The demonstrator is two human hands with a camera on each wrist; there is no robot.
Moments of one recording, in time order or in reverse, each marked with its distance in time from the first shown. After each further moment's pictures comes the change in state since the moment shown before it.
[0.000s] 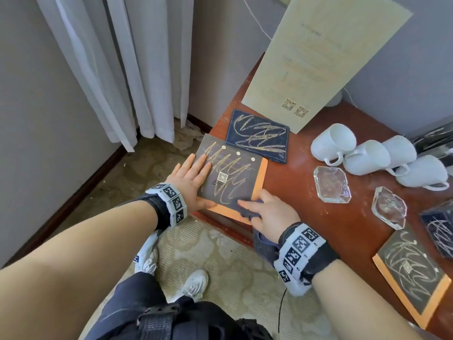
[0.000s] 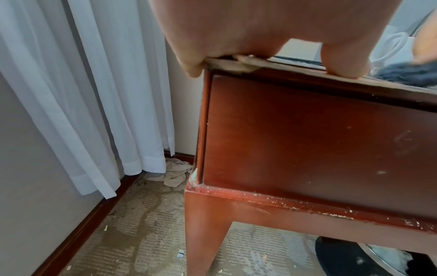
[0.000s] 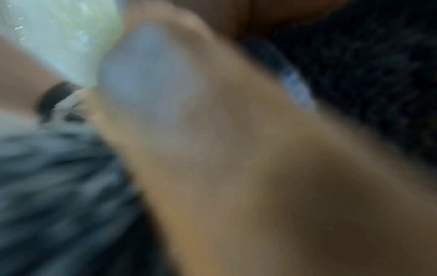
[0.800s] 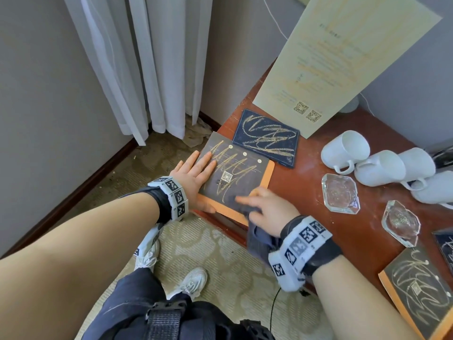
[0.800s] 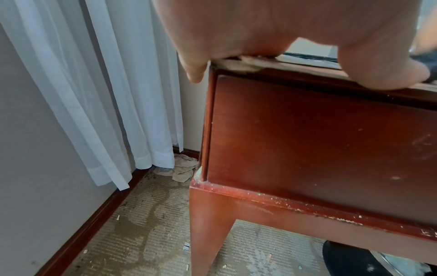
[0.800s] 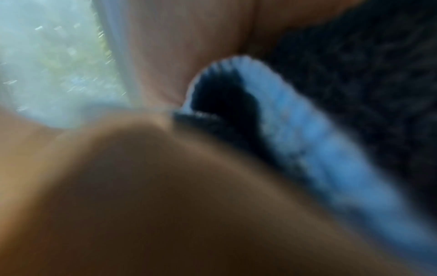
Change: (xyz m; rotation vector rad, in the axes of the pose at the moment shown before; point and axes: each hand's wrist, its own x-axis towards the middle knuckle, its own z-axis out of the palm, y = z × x) left_hand -0.002 0.002 -0.004 -0.007 -0.026 -0.028; right_hand 0.020 0.006 -0.013 0.082 -0.090 -0.118
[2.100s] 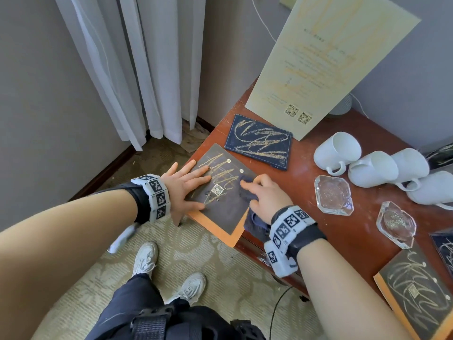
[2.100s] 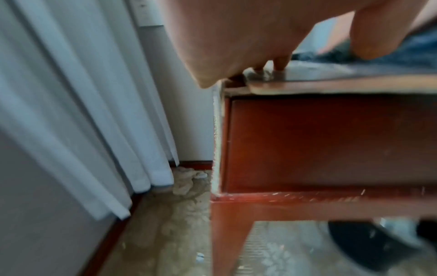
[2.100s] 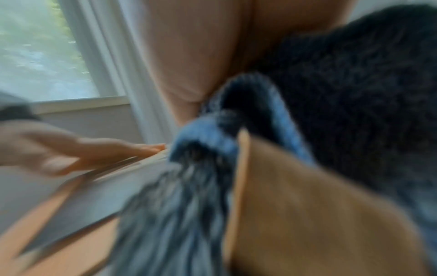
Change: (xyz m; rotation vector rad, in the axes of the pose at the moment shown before) left_hand -0.010 0.002 -0.011 0.061 -0.091 0.083; right_hand 0.016 0.022 -0.004 -0.058 0.129 0.109
